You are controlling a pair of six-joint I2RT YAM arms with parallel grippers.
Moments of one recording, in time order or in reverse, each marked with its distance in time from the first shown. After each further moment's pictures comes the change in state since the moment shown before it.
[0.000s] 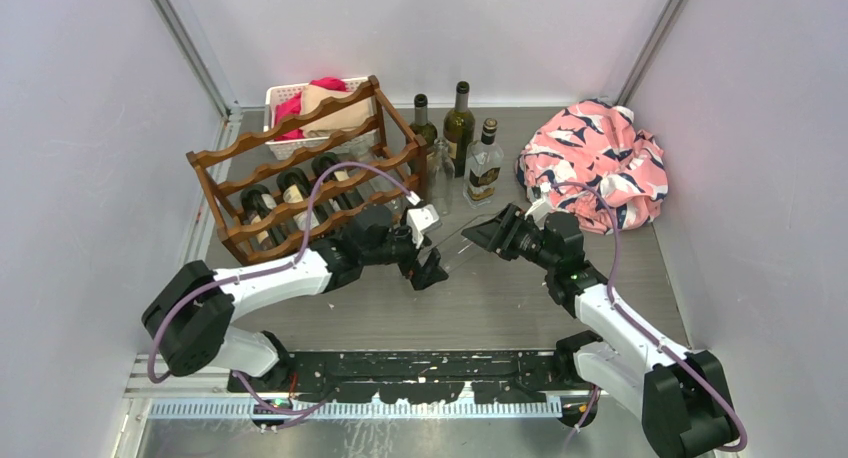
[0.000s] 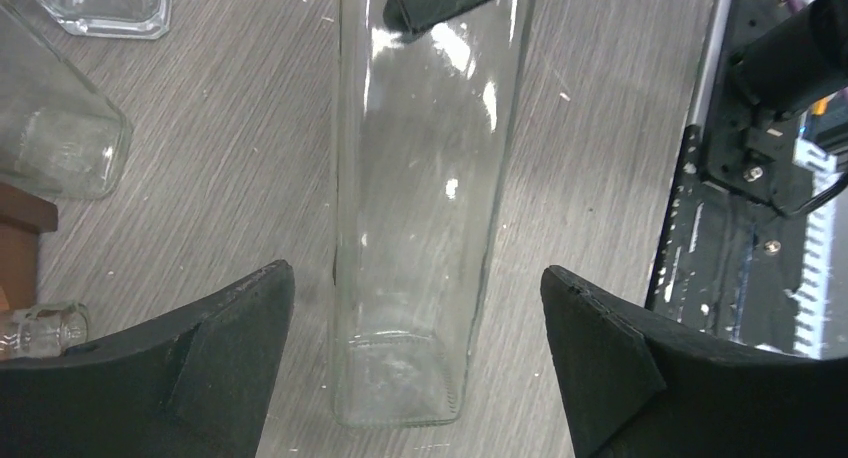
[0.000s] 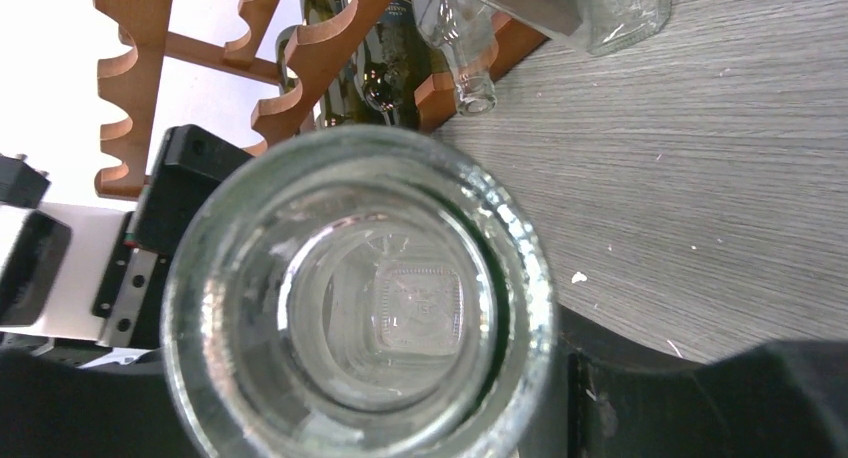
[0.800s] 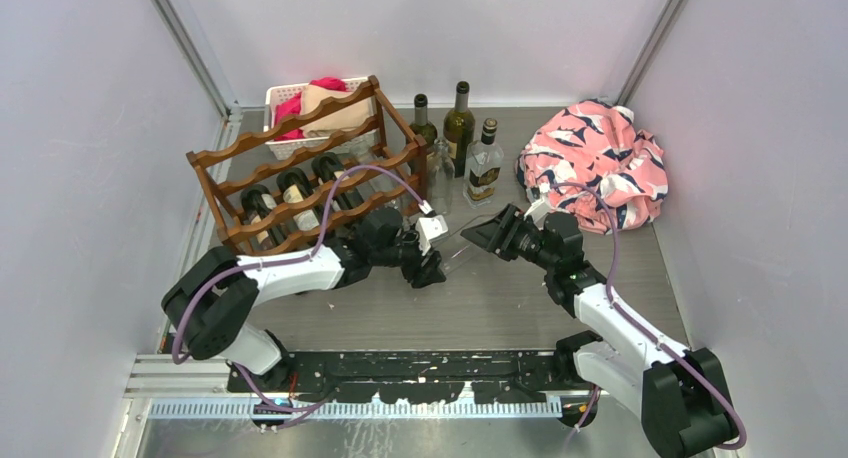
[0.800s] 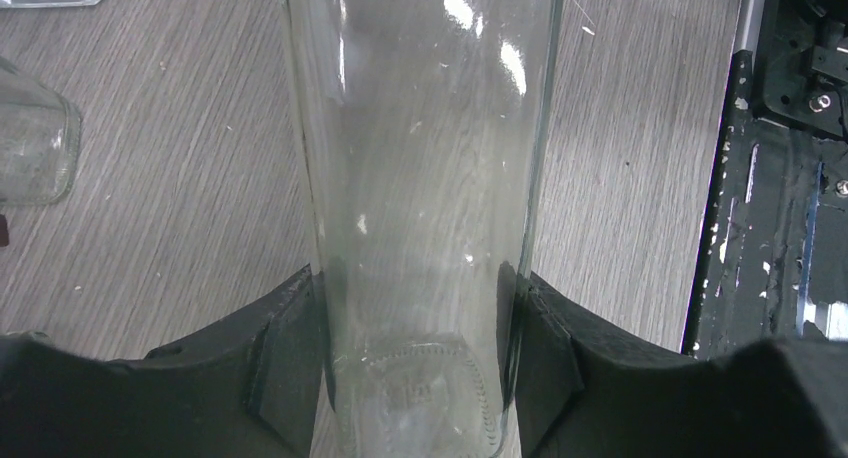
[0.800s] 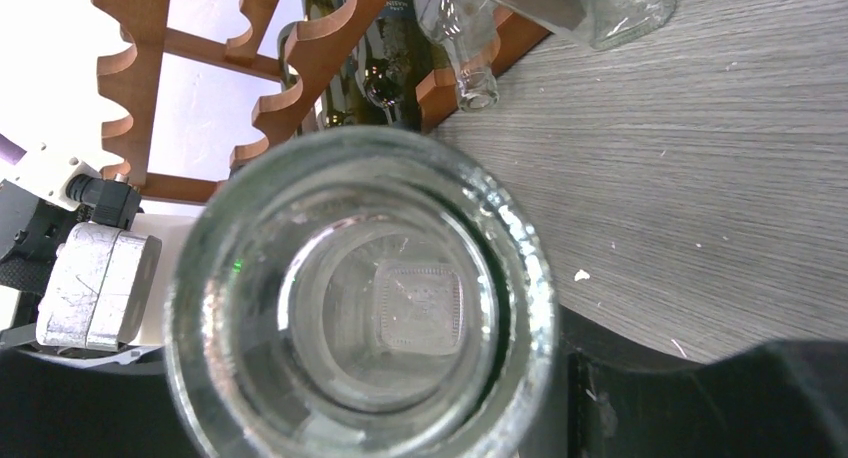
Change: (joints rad) left arm 0.000 0.134 0.005 0.027 0.048 0.133; right arm 0.000 0.011 -0.005 0.014 -0.008 0.009
